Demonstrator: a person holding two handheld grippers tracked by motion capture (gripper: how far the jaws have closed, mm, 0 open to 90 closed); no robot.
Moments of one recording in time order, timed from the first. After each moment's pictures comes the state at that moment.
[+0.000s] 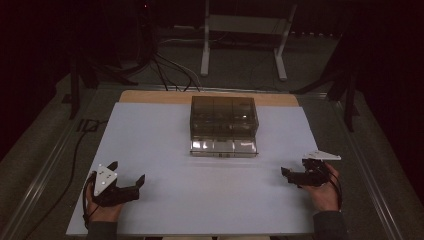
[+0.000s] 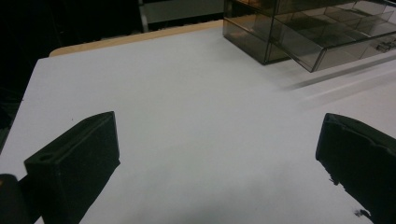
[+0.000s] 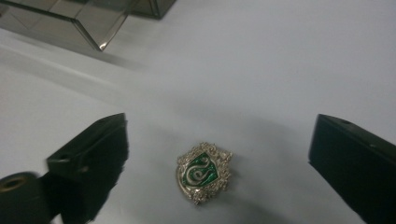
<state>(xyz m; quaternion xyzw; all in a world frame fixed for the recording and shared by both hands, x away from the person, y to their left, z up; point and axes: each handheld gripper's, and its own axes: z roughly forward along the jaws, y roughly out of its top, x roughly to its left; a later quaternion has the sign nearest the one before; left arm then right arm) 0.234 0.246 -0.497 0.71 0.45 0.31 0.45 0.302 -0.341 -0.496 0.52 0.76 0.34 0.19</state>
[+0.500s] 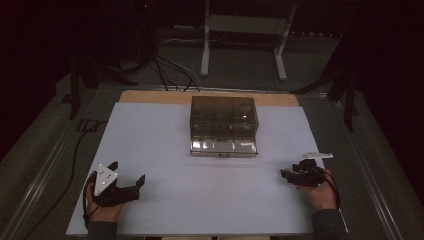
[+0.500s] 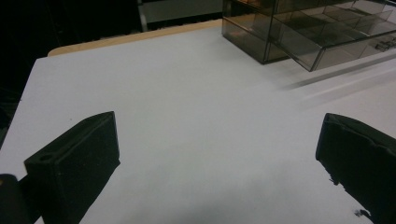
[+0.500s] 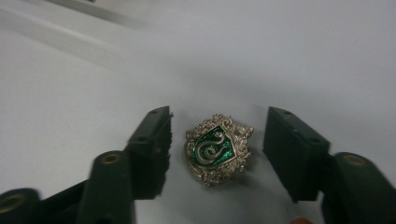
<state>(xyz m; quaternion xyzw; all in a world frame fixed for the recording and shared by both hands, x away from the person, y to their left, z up) 0.234 0.246 -0.498 0.71 0.45 0.31 0.45 0.309 -0.336 -0.510 0.52 0.78 0.30 0.15</state>
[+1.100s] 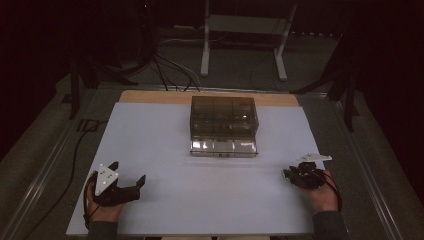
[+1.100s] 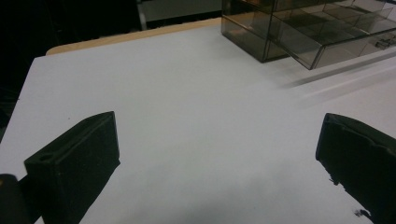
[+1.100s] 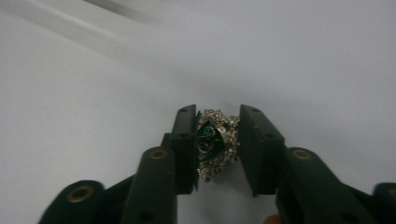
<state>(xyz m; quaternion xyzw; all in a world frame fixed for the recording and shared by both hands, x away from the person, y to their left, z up) 0.235 0.245 -0.498 0.71 0.45 0.31 0.44 0.298 -0.330 -0.501 0.50 0.80 0.29 0.18</state>
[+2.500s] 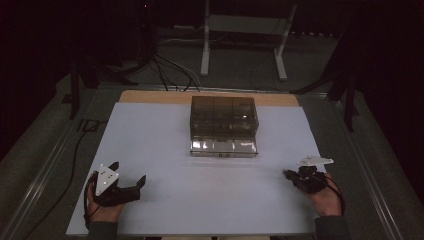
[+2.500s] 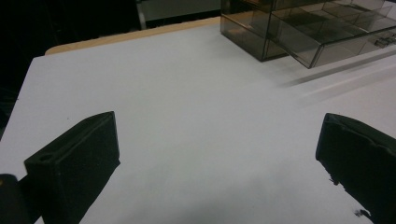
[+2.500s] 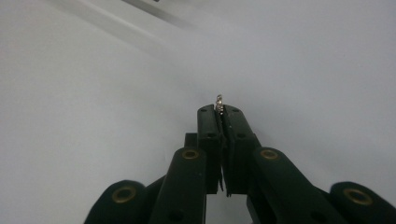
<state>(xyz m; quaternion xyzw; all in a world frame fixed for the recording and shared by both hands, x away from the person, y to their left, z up) 0.235 0.244 -0.498 0.71 0.45 0.31 0.44 0.282 -0.324 -0.485 0.46 0.82 0.29 0.18</state>
